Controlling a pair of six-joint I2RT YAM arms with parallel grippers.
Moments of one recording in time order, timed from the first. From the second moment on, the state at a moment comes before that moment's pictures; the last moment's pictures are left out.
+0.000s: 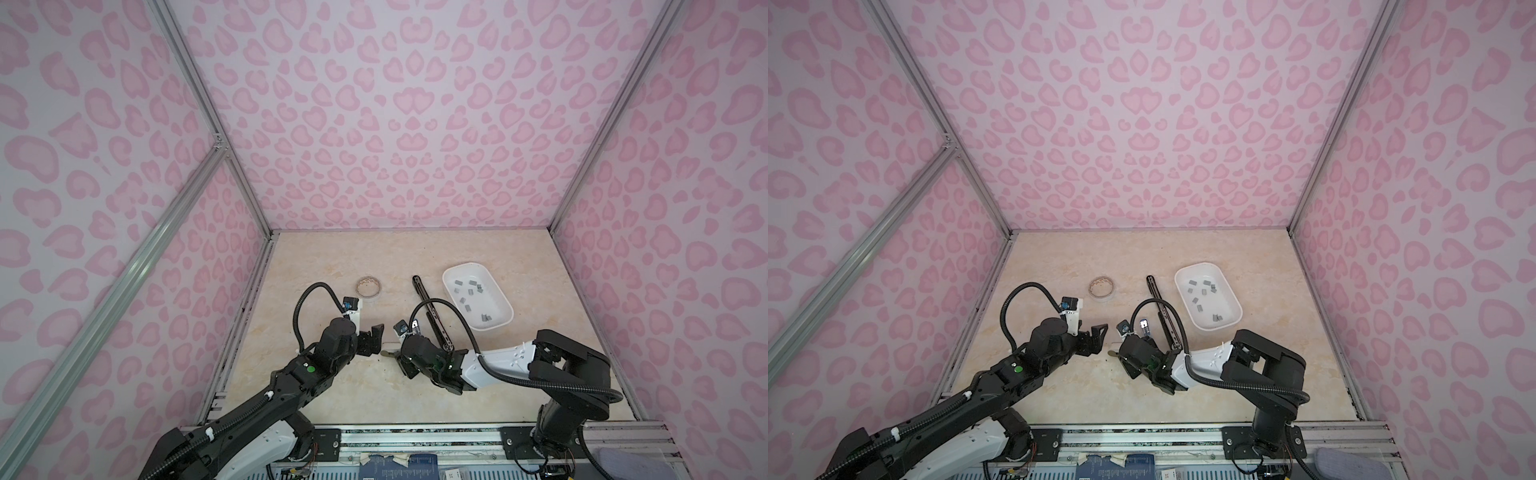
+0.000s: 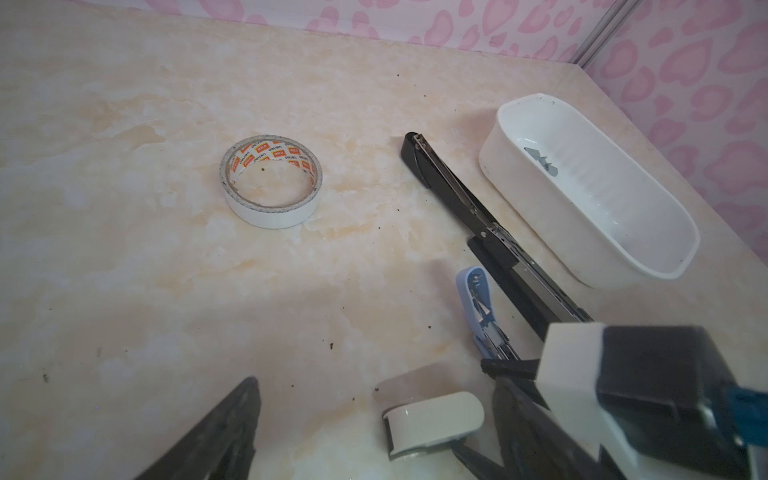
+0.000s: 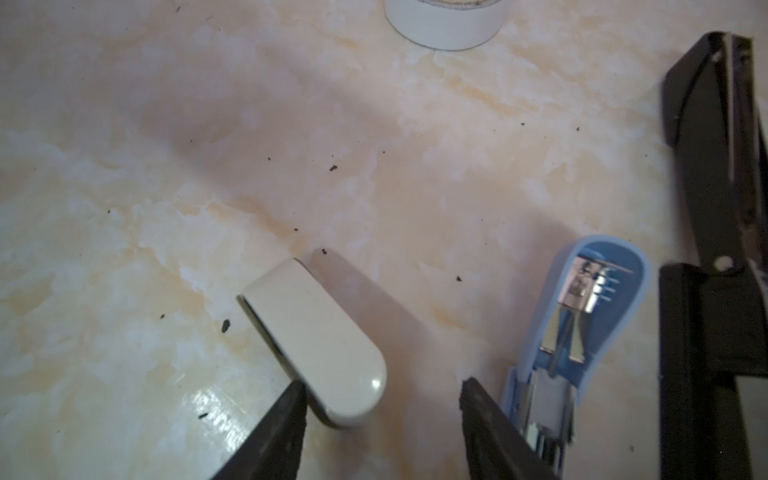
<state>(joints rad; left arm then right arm) -0.67 0.92 0.43 -0.06 -0.15 -0.40 1.11 1.73 0.75 0.19 0.33 0.31</state>
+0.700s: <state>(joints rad) -0.67 0.99 0.44 0.03 0.00 -0.35 1.08 1.76 0.75 0.19 0.39 0.33</state>
